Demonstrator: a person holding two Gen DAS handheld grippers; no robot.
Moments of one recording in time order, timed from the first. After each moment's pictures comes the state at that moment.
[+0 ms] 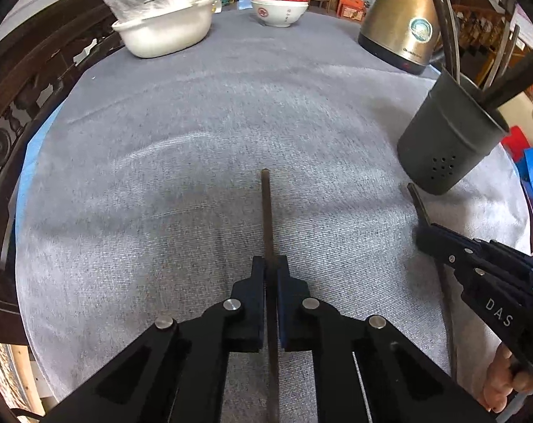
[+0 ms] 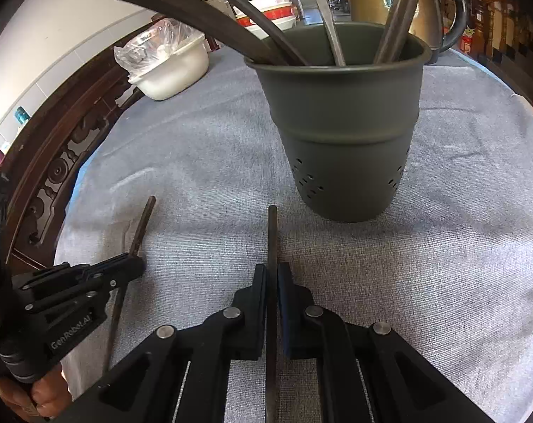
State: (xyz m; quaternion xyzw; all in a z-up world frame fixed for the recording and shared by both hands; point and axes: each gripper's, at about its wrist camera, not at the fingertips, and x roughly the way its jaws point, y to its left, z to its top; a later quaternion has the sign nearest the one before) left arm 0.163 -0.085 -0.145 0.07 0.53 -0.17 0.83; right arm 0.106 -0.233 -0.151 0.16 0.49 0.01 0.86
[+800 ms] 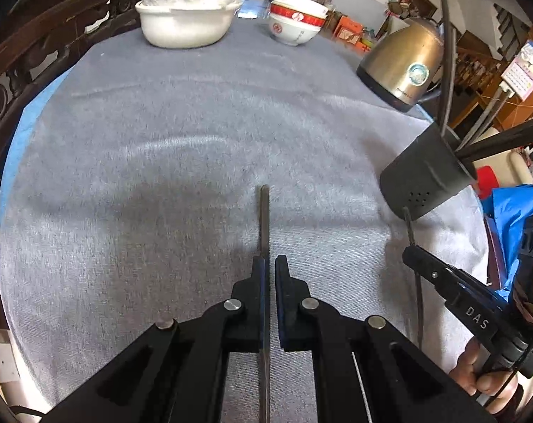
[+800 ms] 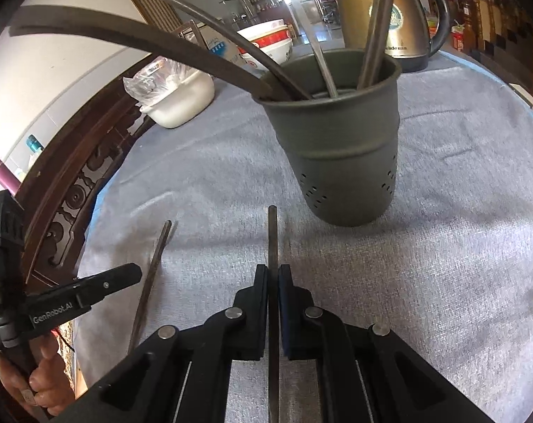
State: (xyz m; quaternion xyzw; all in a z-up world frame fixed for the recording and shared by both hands) left arm 0.161 -0.038 -0.128 -0.03 0.54 -0.21 0.82; right arm 0.086 -0.237 -0.139 0.20 0.45 0.01 0.87
